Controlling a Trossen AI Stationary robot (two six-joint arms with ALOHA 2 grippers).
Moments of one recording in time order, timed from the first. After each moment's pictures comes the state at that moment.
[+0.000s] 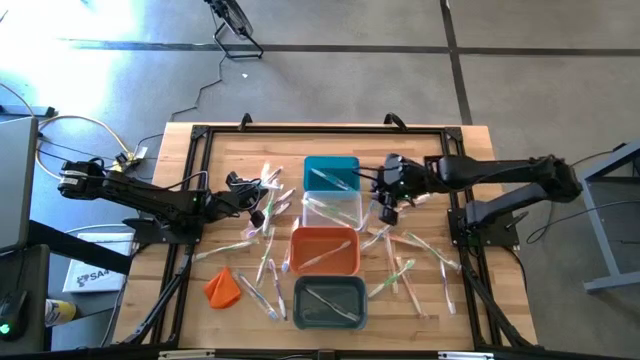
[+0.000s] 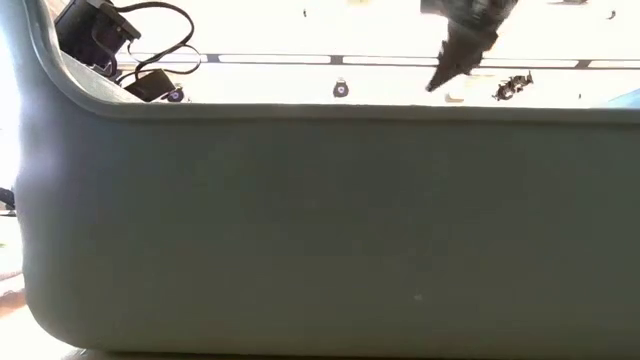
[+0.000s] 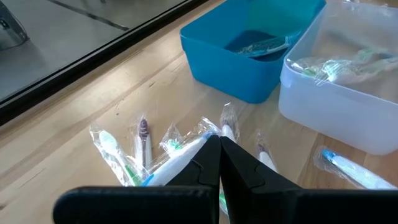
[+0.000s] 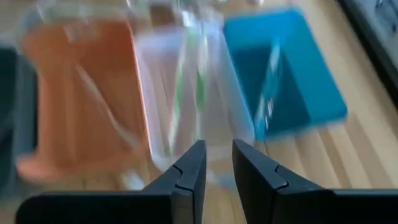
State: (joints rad) left arm -0.05 0.95 0.21 0.23 -0.63 -0.30; right arm -0.06 1.23 1.09 -0.77 0.11 0.15
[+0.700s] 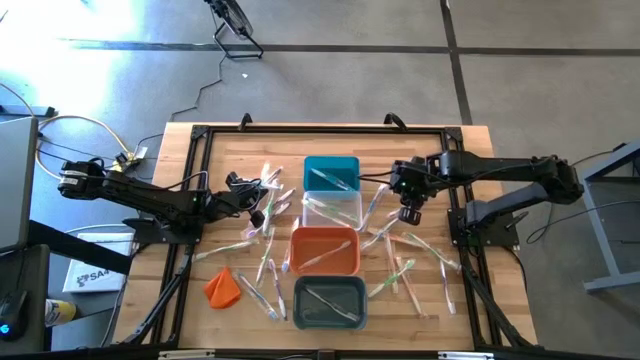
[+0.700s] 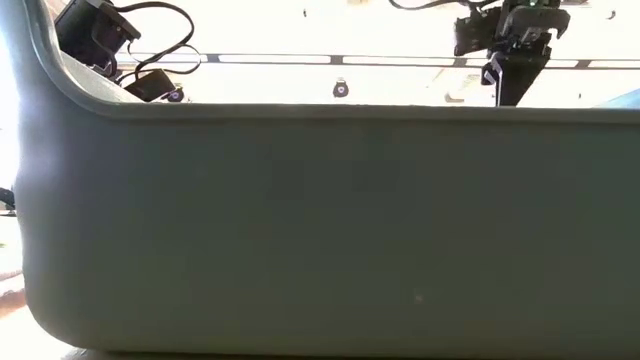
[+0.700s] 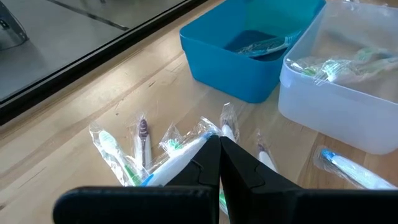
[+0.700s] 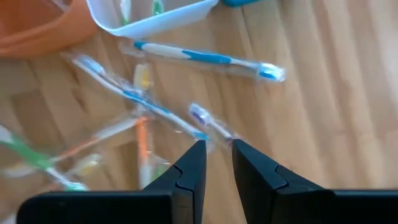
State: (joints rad) left arm -0.05 0.95 0.21 0.23 -0.63 -0.30; right arm -0.11 1.23 1.09 -1.15 0.07 0.25
